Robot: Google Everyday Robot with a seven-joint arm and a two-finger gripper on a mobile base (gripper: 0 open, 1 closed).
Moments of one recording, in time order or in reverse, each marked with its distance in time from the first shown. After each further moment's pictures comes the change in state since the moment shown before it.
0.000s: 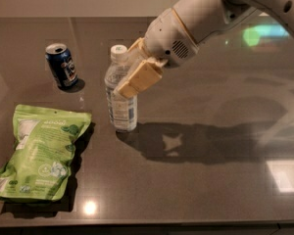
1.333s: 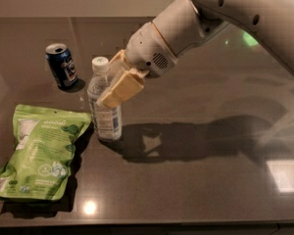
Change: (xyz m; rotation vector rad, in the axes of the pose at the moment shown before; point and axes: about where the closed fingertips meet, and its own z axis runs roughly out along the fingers) arm -0.010 0.004 0.041 -0.081 -0.044 -0.023
